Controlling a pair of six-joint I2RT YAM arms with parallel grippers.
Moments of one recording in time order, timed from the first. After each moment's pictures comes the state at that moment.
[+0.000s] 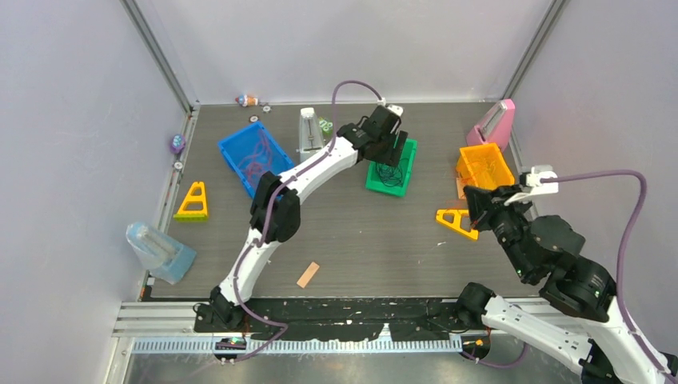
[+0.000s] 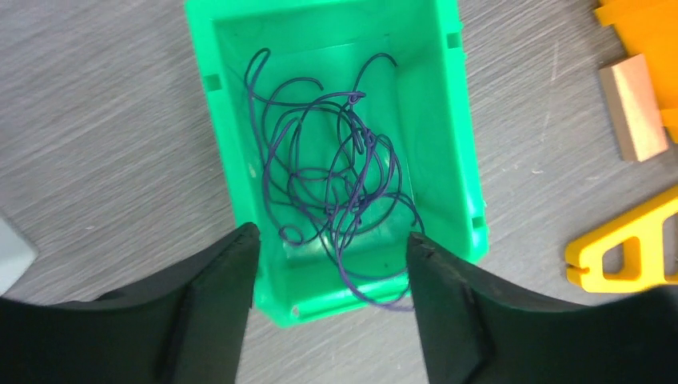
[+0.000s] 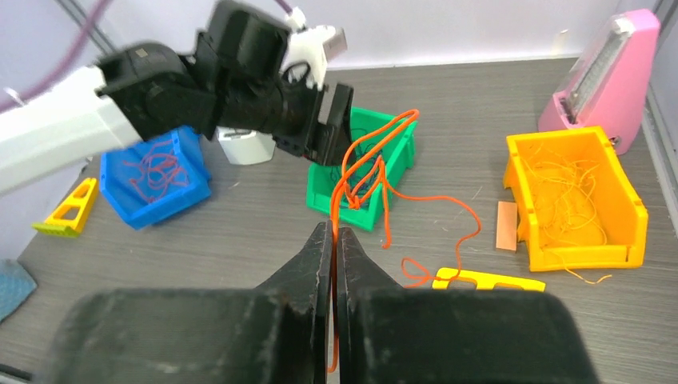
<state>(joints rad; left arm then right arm) -0.78 2.41 2.29 -0.68 -0.10 -0.31 0.88 0.45 1.07 -0.72 0.66 0.31</state>
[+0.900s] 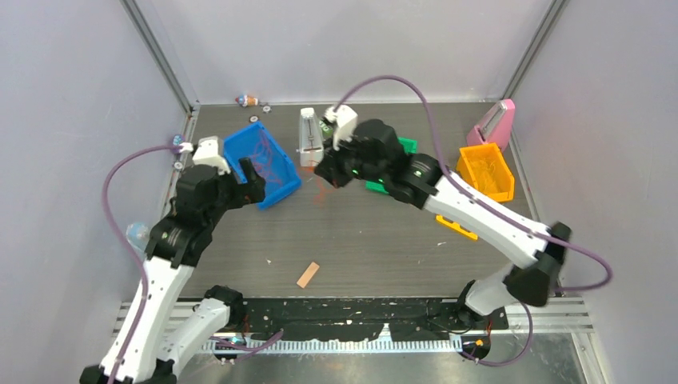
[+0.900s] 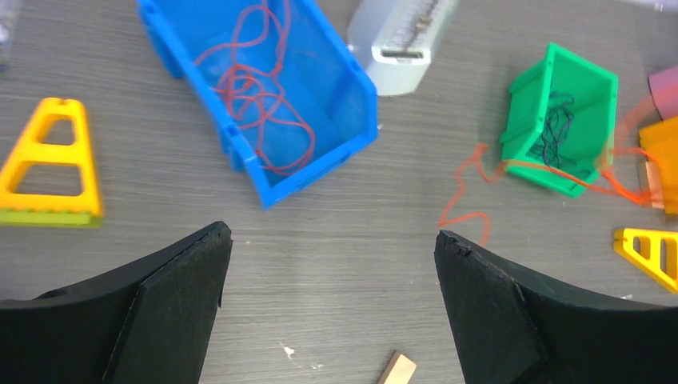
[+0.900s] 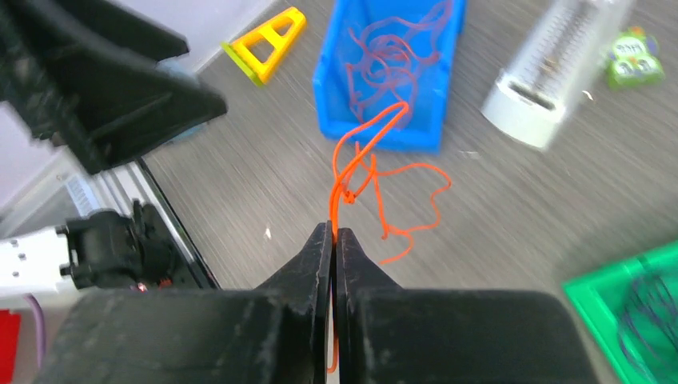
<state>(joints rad) -0.31 0.82 1.04 -0.68 -0.15 -0.37 0.91 1.40 1.47 -0.45 -0.03 0.24</state>
